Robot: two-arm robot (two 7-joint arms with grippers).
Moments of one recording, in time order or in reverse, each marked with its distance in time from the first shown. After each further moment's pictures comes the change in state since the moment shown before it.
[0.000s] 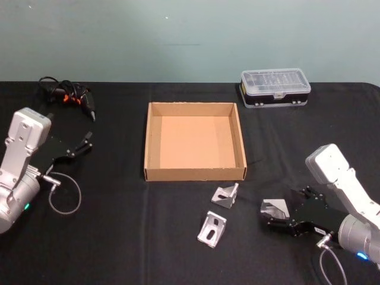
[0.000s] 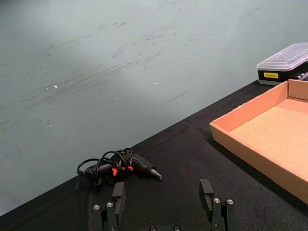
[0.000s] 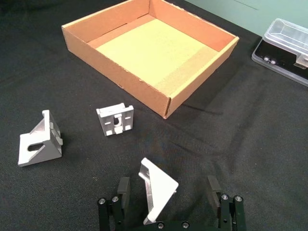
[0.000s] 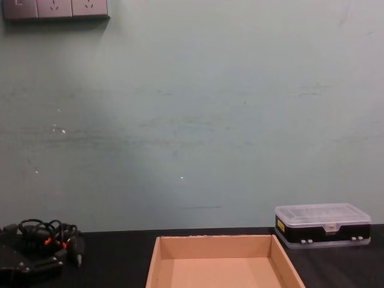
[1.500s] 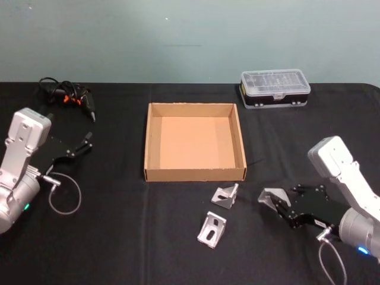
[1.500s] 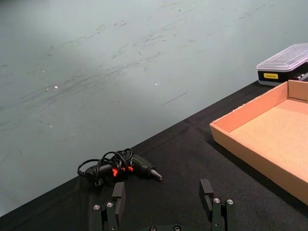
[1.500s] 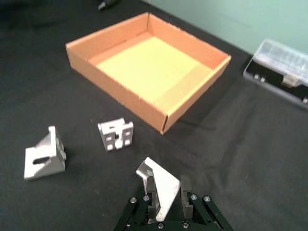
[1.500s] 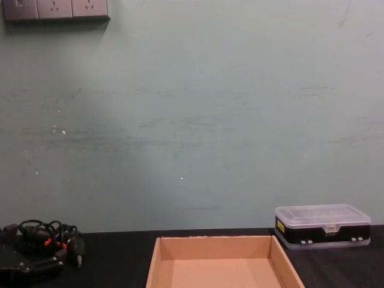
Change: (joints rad) left arm 0.000 0.000 0.000 0.000 0.000 0.000 0.000; right arm -0.015 -0.005 0.026 -0.045 -0.013 -0.005 -0.010
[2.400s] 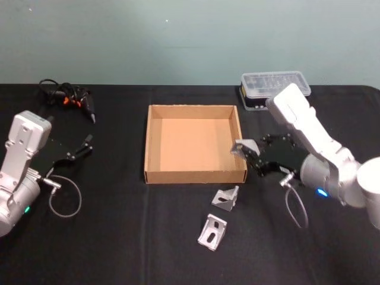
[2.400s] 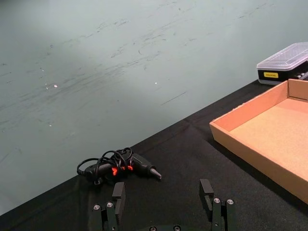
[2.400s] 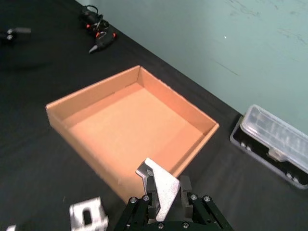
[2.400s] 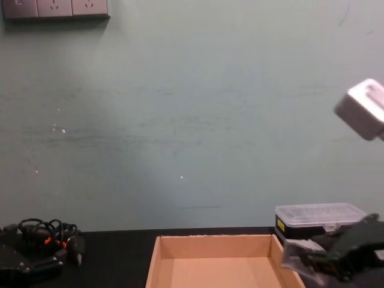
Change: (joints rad) left arm 0.000 0.000 0.000 0.000 0.000 0.000 0.000; right arm 0.279 -0.162 -0.092 0.116 -0.157 0.071 0.049
